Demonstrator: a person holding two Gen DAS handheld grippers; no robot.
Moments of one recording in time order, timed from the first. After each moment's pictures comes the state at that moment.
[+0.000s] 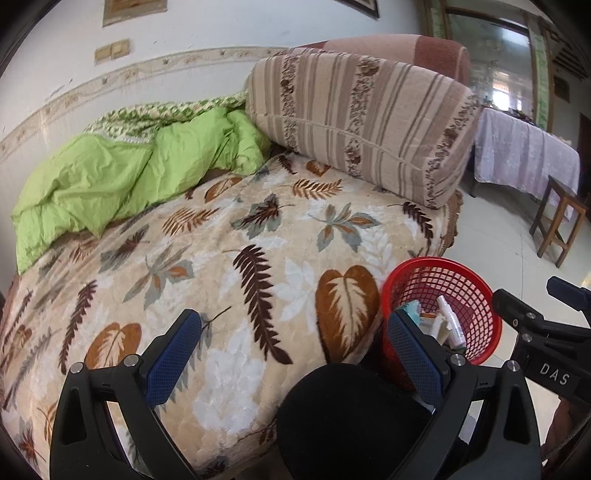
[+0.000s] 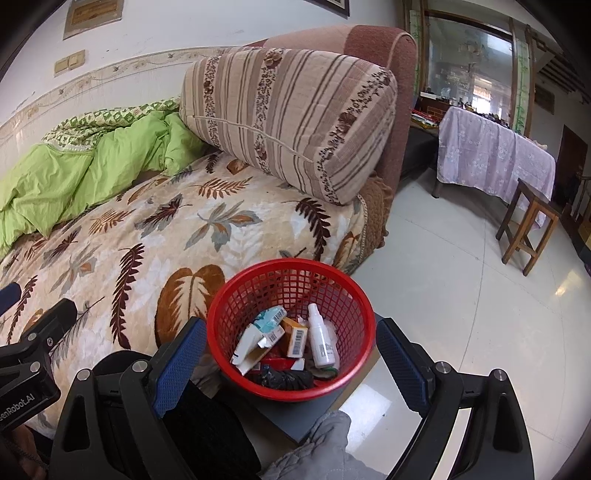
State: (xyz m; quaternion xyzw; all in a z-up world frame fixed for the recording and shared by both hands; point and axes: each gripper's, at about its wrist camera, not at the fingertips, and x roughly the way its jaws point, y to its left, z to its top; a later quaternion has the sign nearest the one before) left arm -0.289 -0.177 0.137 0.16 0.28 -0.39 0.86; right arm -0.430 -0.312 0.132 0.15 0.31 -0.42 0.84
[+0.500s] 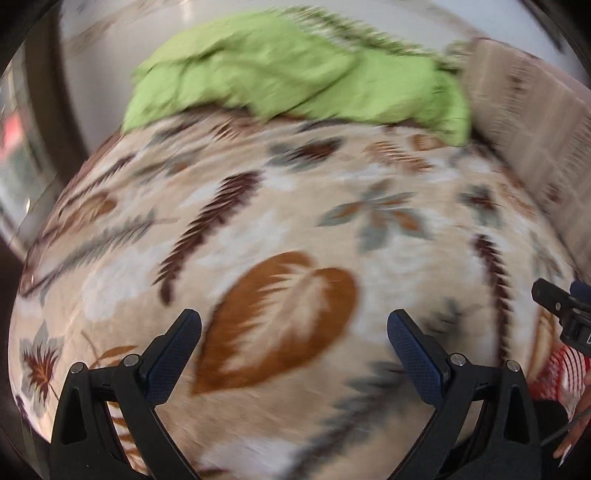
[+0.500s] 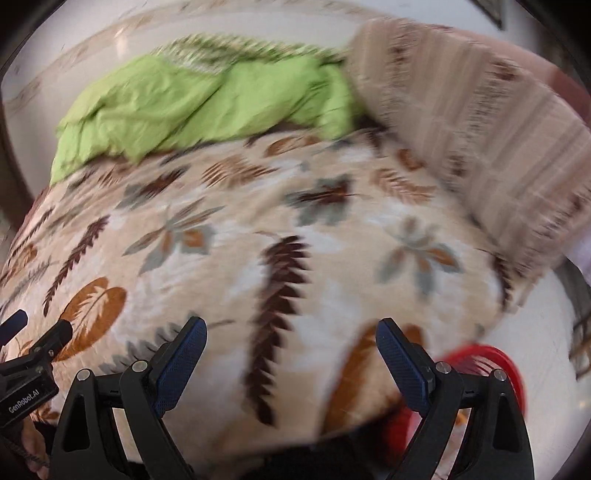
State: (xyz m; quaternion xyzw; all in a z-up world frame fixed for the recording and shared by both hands) left arm -0.090 -0.016 0.074 0.04 0.44 -0.10 0.89; right arm -0.175 -0.260 0.103 0.07 0.42 -0.18 0.89
